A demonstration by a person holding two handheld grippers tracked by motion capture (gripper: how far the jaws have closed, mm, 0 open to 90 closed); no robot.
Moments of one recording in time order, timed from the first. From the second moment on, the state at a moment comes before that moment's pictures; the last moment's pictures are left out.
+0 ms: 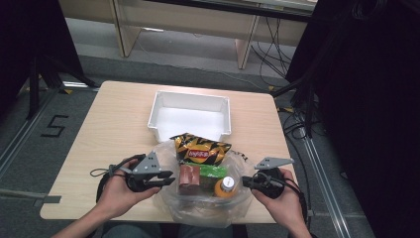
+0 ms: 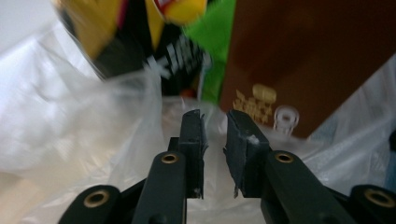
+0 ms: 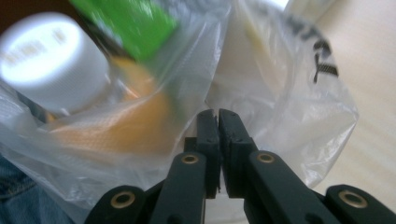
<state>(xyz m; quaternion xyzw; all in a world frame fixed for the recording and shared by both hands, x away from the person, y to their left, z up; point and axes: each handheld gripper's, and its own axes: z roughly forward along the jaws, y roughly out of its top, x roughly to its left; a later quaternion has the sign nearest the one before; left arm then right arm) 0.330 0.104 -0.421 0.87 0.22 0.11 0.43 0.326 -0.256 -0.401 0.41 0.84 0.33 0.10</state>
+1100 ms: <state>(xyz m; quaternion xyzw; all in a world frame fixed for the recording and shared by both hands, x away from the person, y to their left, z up) 0.358 0.117 -0.481 0.92 0.24 0.08 0.31 0.347 -0.265 -0.450 0.44 0.86 0.25 0.04</state>
